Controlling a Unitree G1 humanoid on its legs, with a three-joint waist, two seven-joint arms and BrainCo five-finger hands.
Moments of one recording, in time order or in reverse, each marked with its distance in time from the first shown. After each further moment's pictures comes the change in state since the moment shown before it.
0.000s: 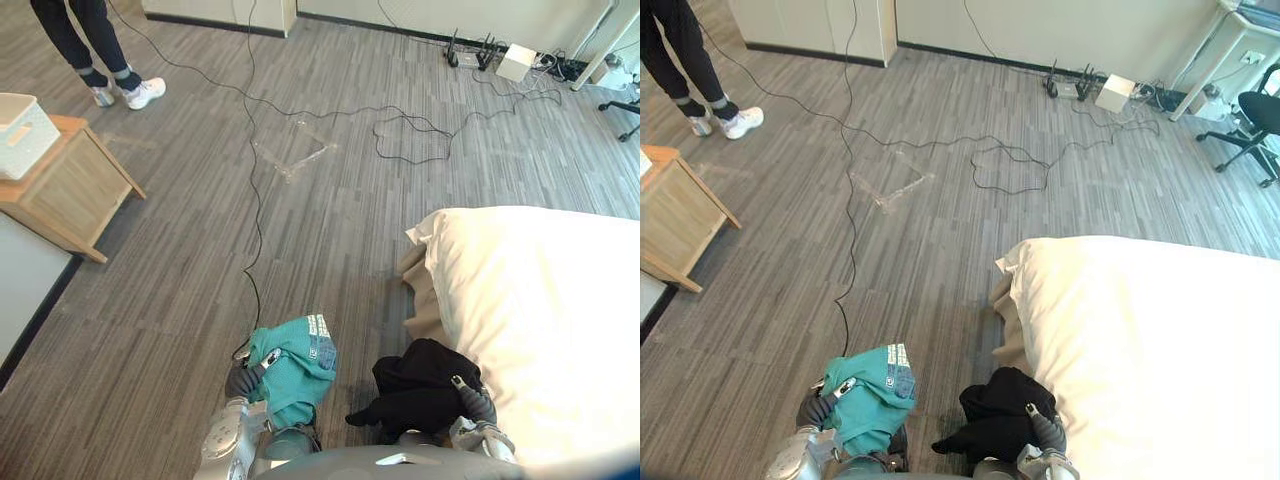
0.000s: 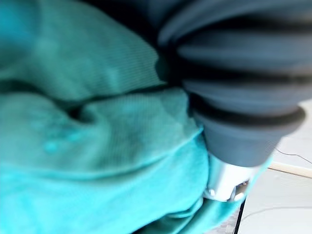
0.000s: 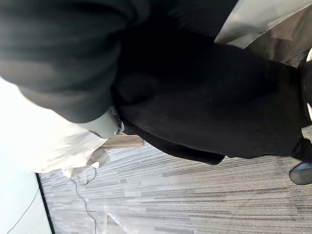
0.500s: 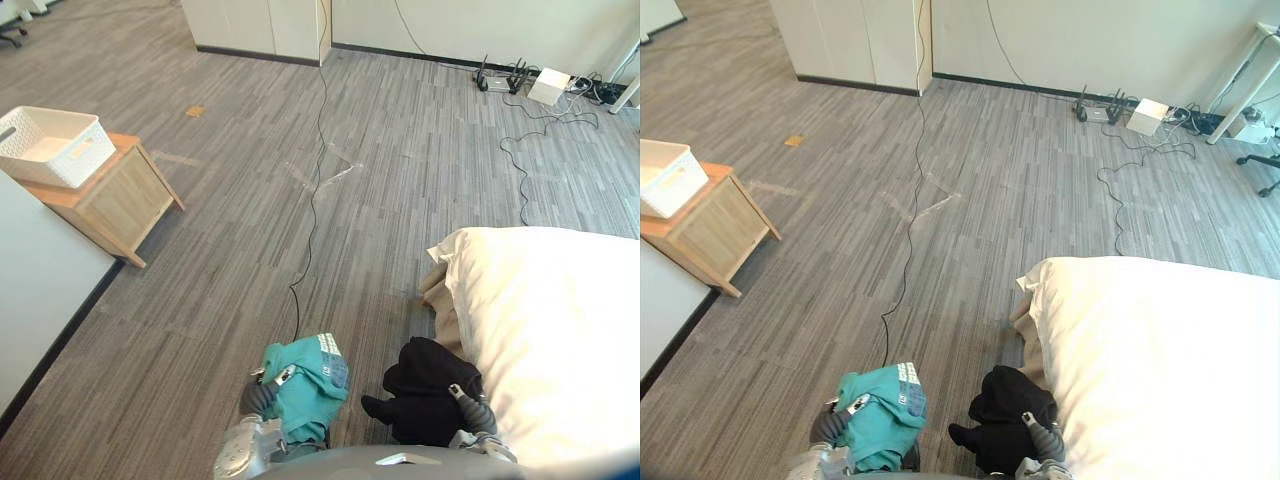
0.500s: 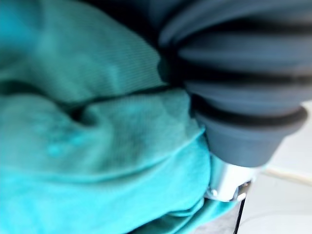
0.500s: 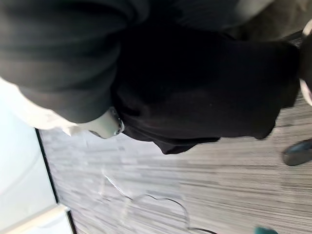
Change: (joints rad) left arm 0.032 -0.069 -0.172 0.060 0.050 0.006 0.055; right arm 0.068 -0.010 0.147 -0.054 -0.072 0.000 -0.052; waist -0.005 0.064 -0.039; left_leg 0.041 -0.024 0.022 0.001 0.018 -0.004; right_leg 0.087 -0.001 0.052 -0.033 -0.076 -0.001
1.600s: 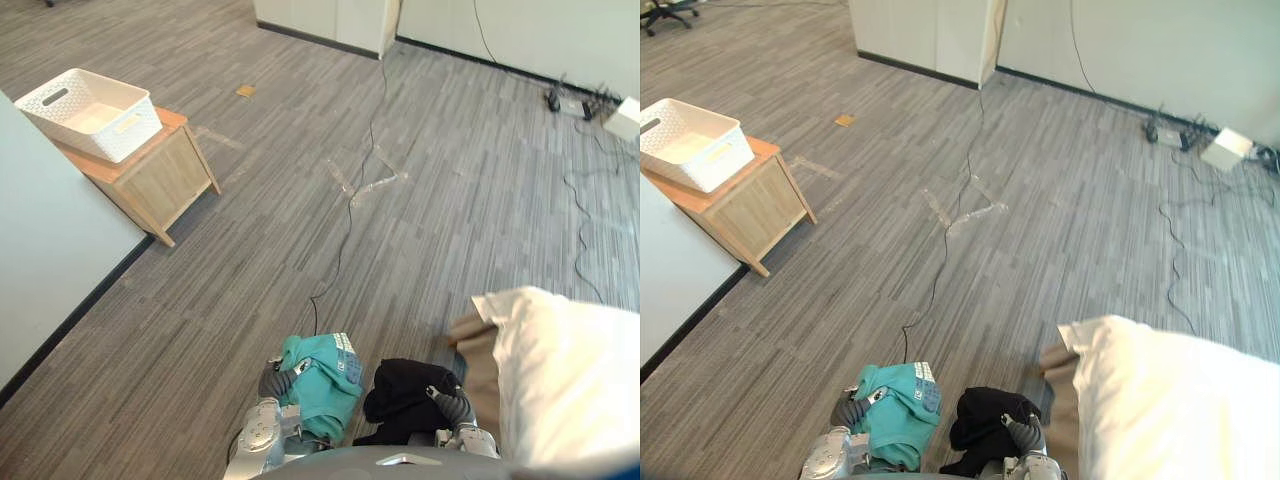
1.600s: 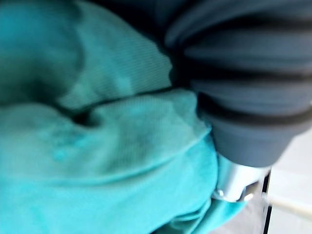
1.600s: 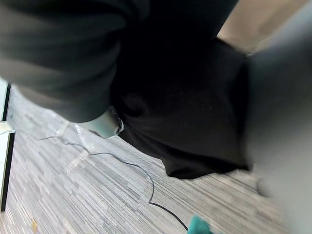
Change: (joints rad) left arm -0.105 0.036 -0.015 0.062 0.068 0.002 0.105; right arm -0.101 -0.075 0.061 0.110 -0.162 0.020 -0.046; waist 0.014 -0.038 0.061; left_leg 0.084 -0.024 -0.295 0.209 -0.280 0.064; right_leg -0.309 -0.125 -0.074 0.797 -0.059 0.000
